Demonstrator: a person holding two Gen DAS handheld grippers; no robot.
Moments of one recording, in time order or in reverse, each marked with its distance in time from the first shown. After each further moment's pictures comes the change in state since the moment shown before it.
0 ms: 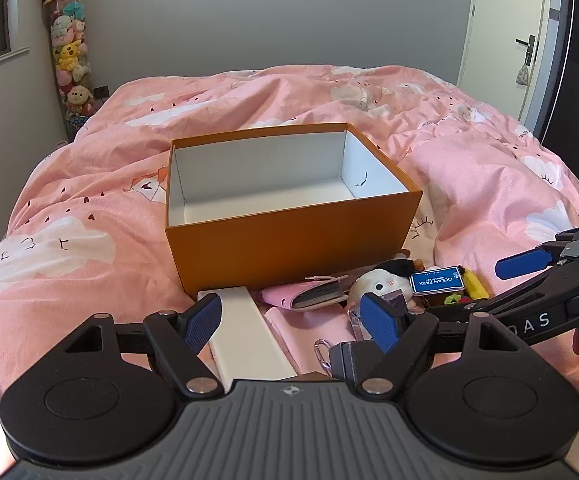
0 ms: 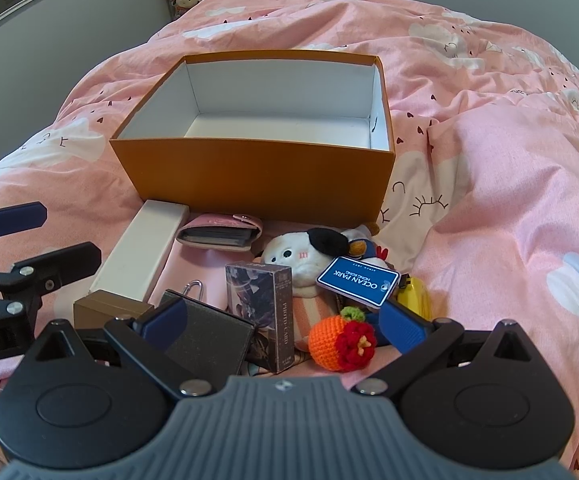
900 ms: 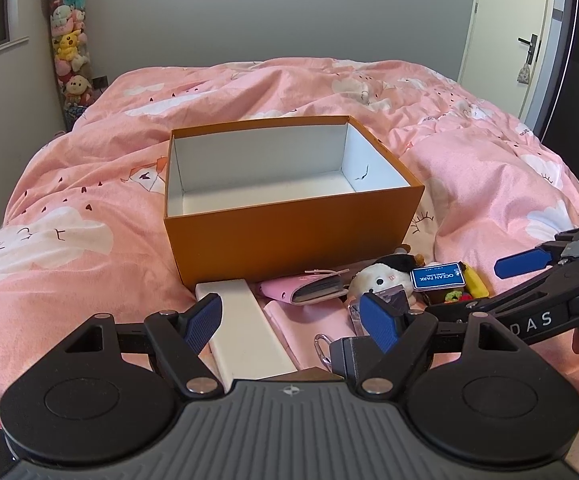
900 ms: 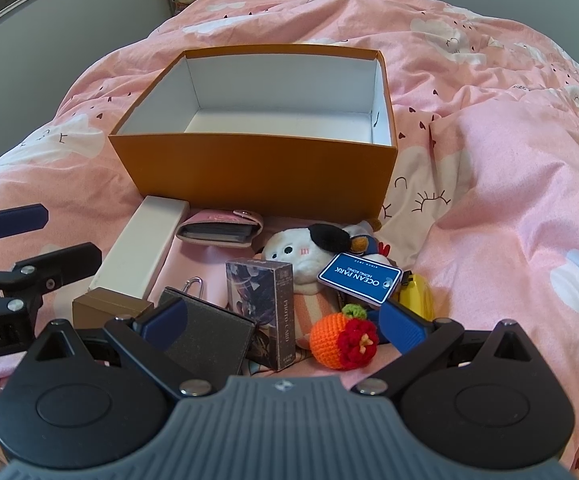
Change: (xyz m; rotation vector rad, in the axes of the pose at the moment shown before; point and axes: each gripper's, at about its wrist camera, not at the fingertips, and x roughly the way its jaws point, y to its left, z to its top) left arm 0.004 0.002 0.000 -0.008 0.027 -0.008; right arm 0.004 0.000 0.001 0.003 0.016 0.008
